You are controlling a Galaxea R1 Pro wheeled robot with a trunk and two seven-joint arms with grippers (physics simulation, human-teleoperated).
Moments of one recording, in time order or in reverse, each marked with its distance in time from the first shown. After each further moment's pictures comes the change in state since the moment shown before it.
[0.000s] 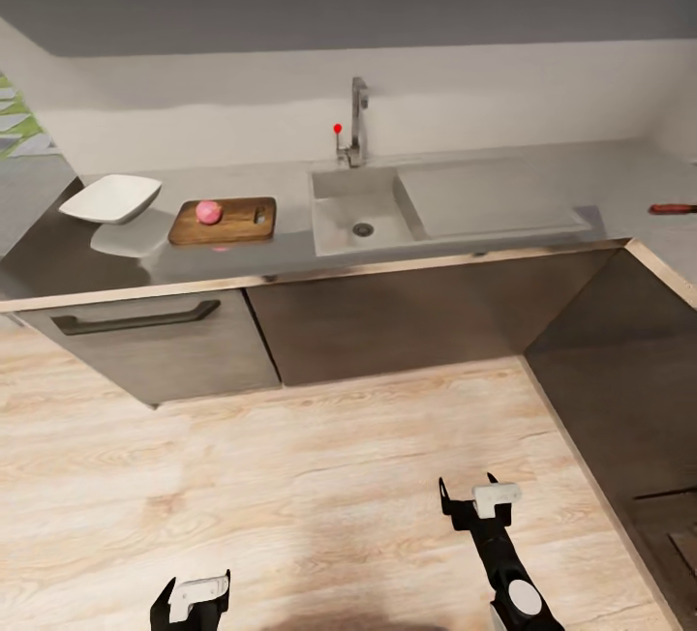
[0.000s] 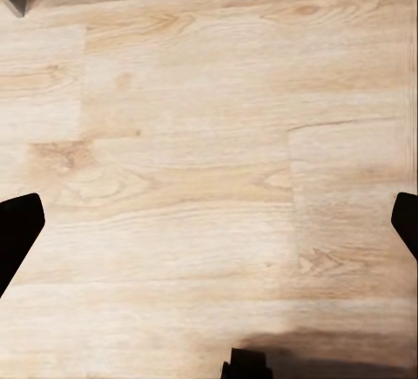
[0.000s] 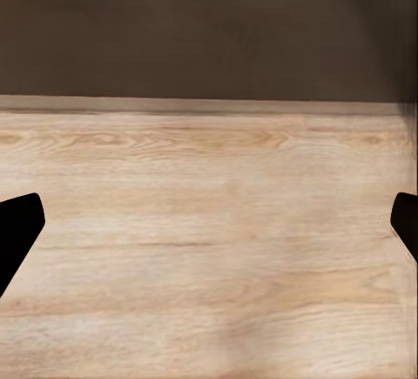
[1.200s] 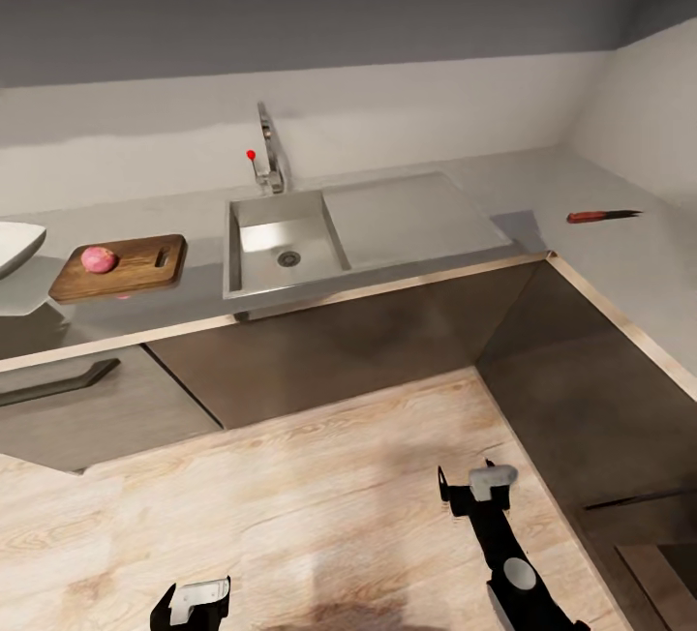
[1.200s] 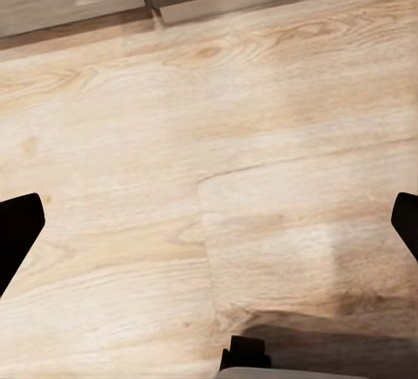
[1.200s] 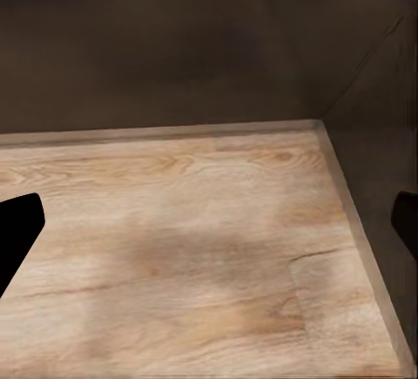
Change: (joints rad) left arm 0.000 0.000 0.001 -0.002 0.000 0.060 -0.001; right arm -0.001 -0.004 0.007 -0.117 0.039 0.145 -0.014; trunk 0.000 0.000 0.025
